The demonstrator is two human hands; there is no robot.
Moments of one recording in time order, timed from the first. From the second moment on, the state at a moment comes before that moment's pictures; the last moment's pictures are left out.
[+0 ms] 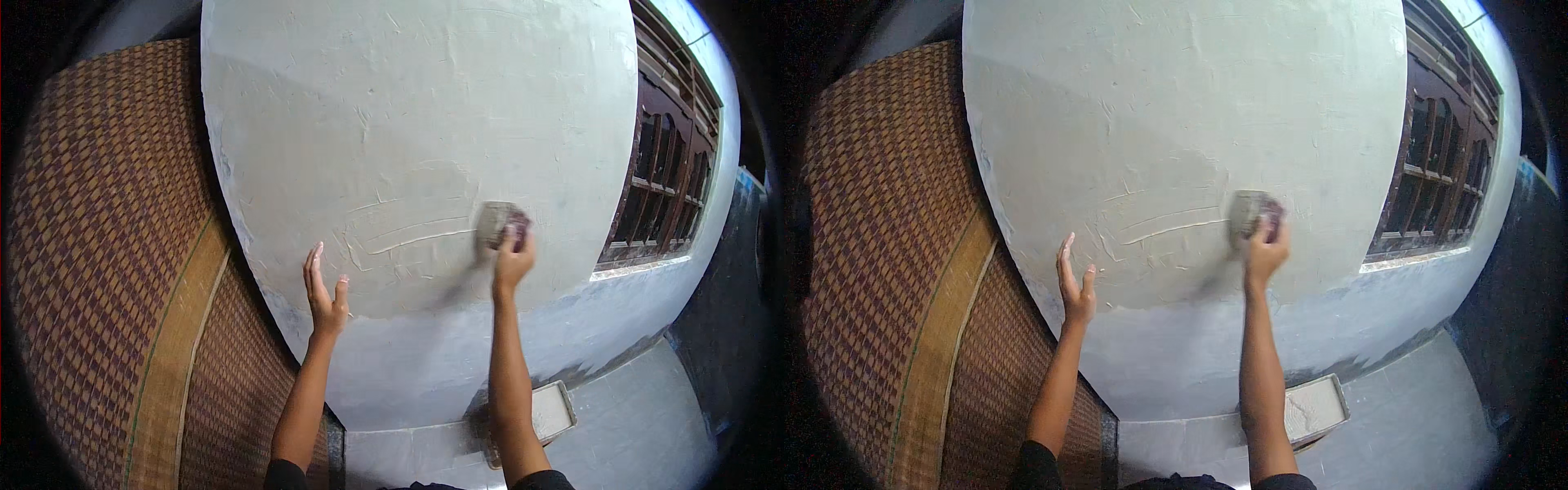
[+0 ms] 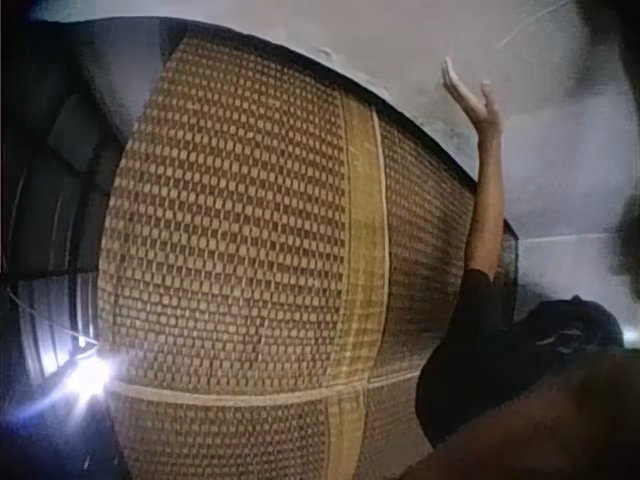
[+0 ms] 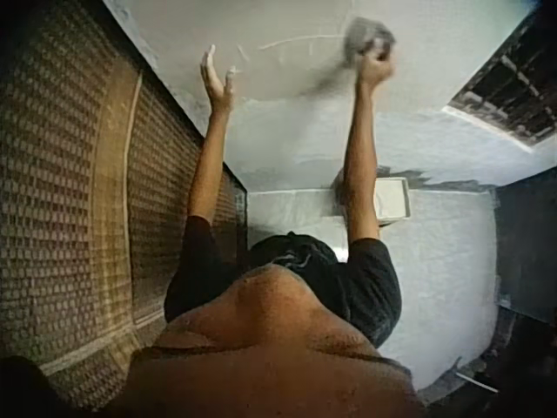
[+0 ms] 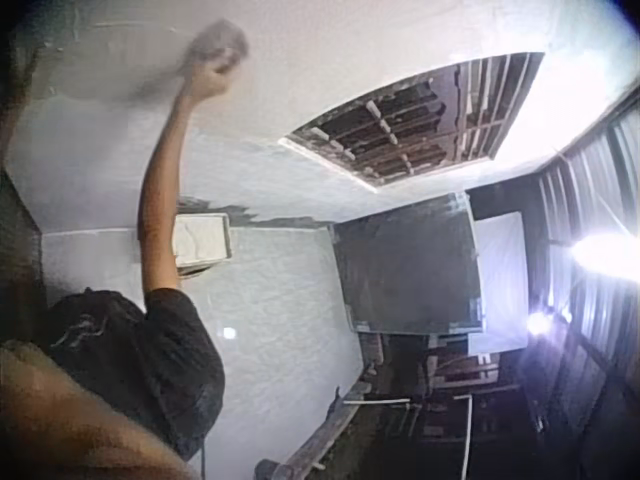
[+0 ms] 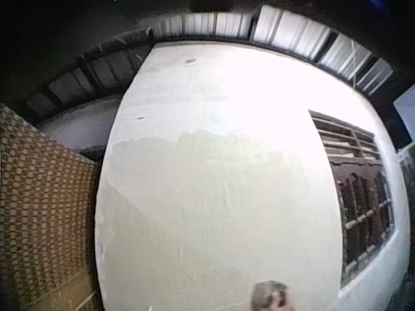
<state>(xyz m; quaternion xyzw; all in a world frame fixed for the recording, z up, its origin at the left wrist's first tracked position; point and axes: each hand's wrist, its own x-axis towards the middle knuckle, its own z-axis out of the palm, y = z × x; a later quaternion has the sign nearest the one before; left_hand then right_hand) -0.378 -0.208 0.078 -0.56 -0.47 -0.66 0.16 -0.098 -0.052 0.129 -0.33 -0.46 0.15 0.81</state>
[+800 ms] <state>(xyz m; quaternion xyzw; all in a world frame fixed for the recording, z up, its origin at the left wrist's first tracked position) -0.383 -0.204 0.064 -0.55 -0.49 -0.66 0.15 -0.092 -0.052 0.095 -0.26 -0.44 0.16 0.84</state>
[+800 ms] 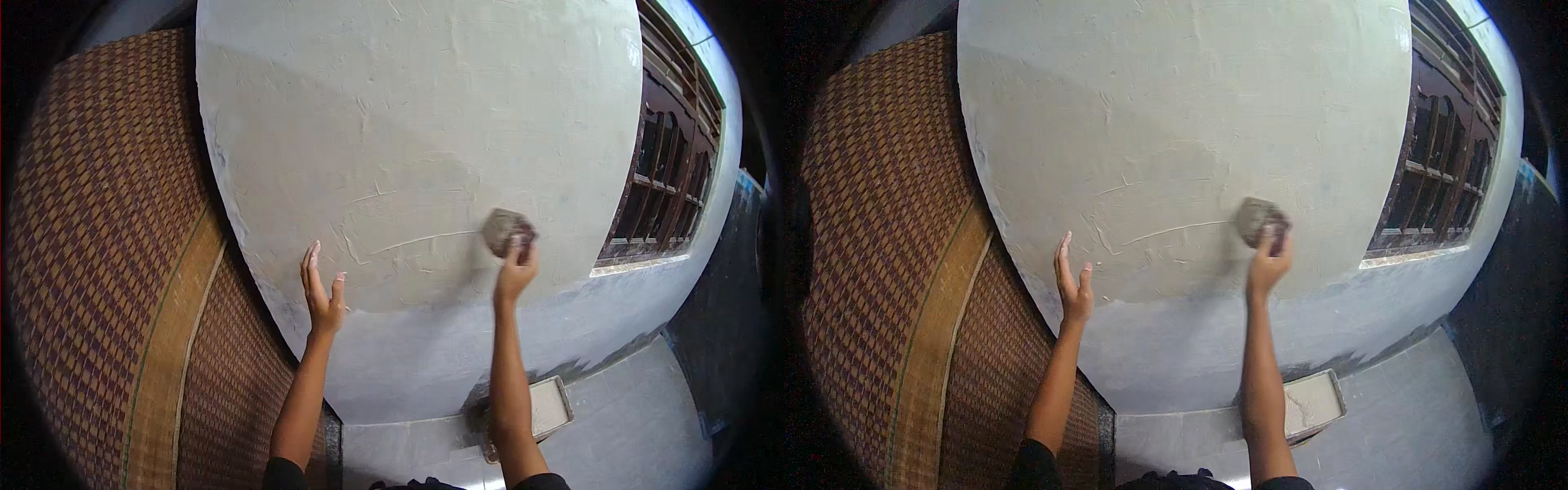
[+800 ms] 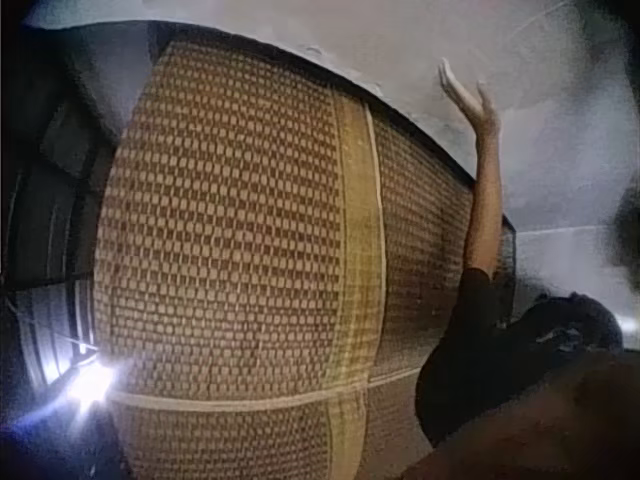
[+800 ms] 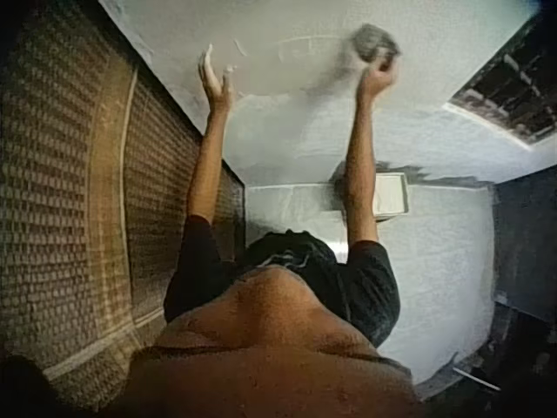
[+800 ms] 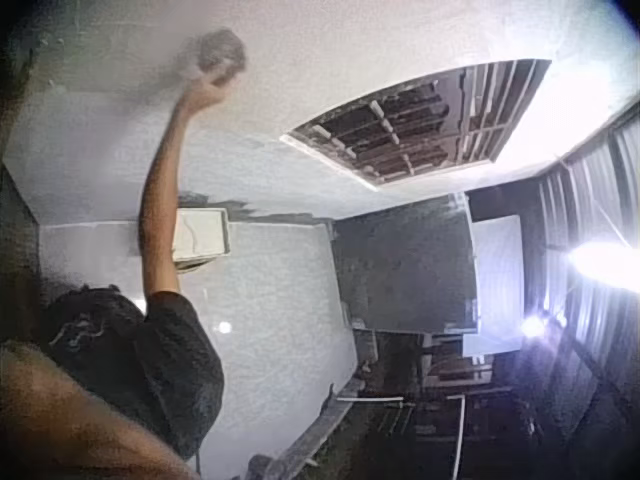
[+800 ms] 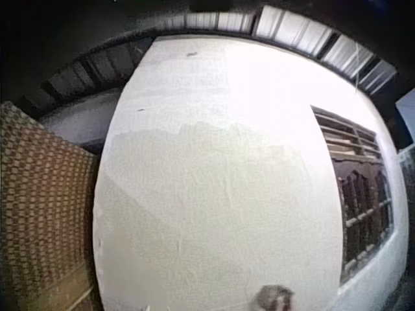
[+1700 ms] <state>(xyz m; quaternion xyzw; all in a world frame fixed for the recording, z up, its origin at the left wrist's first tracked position) -0.386 -0.196 0.050 -0.55 -0.51 -0.64 0.16 -0.210 -0.098 0.068 -0.19 -0.66 0.14 0.71</state>
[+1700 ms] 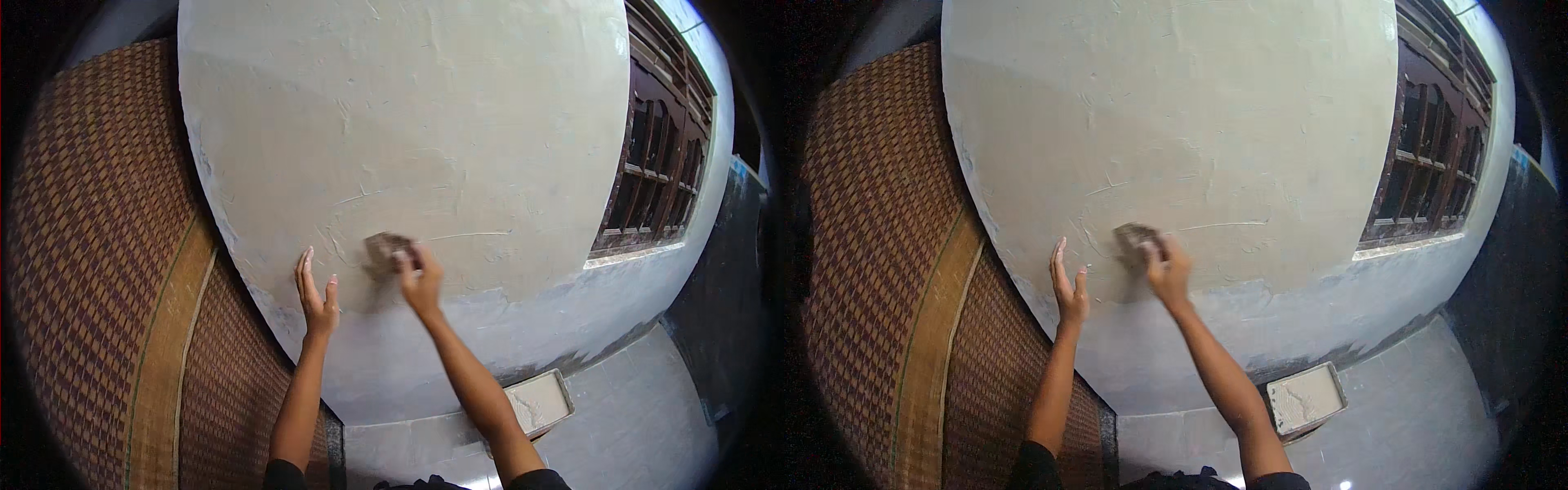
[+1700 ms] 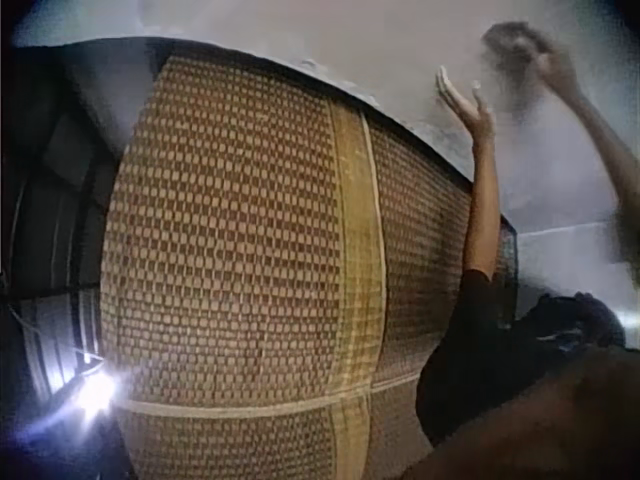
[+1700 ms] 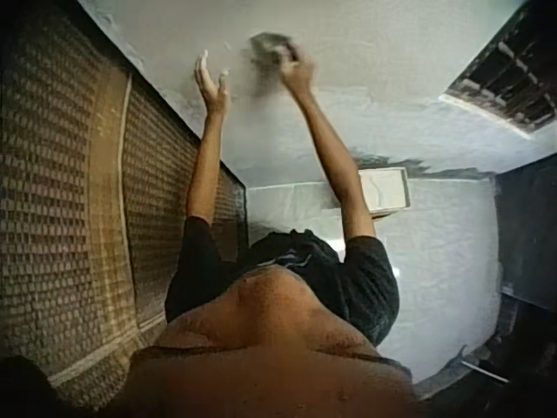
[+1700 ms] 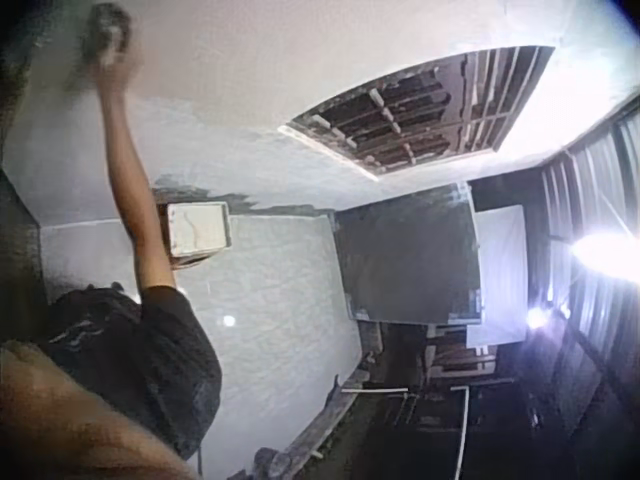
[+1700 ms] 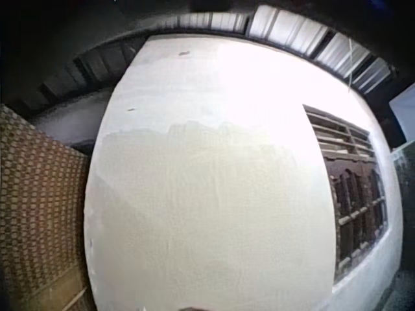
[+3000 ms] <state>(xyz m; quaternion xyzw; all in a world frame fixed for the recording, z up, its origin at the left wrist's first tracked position) -0.386 -0.198 0.042 -0.57 -0.51 -0.63 0.16 -0.105 -0.065 0.060 -0.31 -0.53 0.17 0.77</state>
